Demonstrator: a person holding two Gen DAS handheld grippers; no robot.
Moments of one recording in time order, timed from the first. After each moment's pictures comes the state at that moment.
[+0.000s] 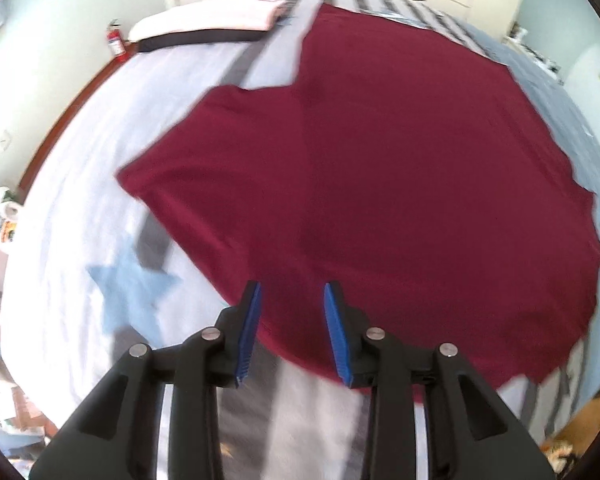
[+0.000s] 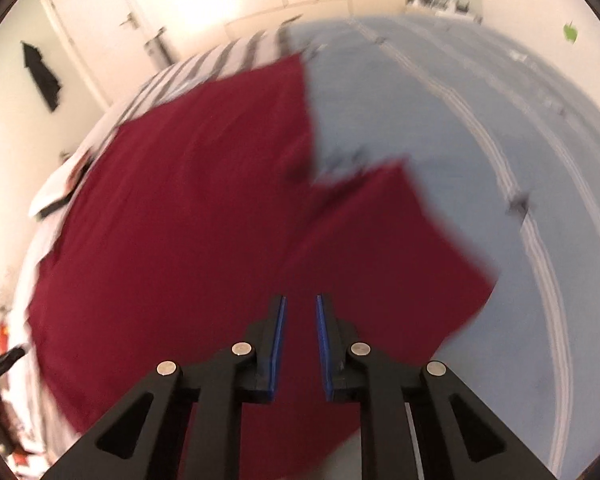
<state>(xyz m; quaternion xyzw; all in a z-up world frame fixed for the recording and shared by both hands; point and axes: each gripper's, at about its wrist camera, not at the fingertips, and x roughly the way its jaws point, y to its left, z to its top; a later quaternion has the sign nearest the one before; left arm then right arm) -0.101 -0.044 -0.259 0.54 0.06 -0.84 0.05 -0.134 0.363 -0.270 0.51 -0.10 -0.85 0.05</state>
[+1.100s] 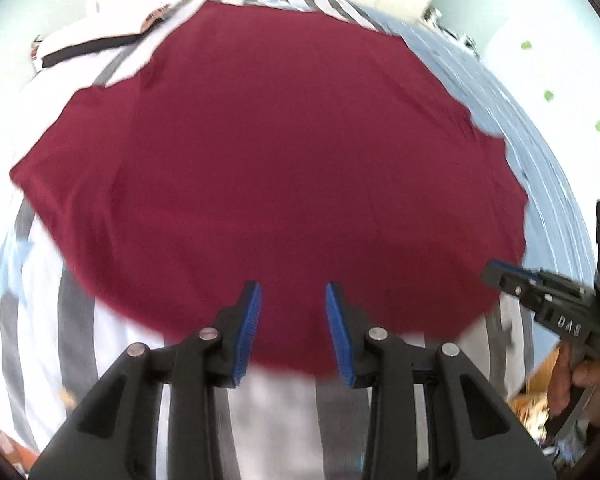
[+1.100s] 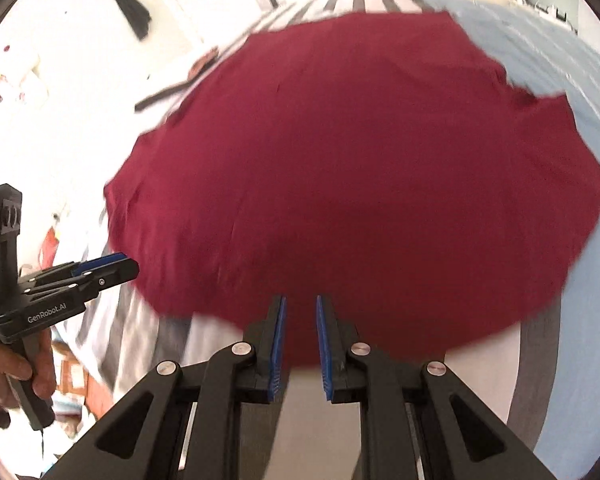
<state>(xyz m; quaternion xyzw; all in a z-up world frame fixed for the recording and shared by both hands) -0.069 0.044 -0.262 0.52 0.08 -0.85 -0.07 -0.064 0.236 -0.296 0.52 -0.07 -0.83 0.19</state>
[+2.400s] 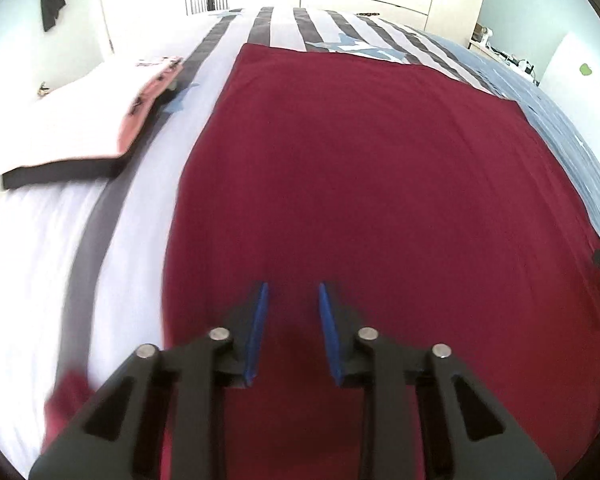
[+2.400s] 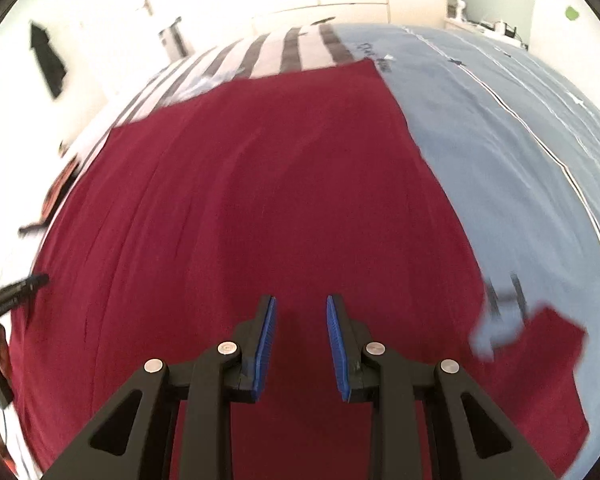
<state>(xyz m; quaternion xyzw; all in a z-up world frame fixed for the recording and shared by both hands) -0.392 -0.030 -0.309 0.49 0.02 -0.87 -0.02 -0.371 0.281 -0.319 0.49 -0.07 -0.87 0.04</state>
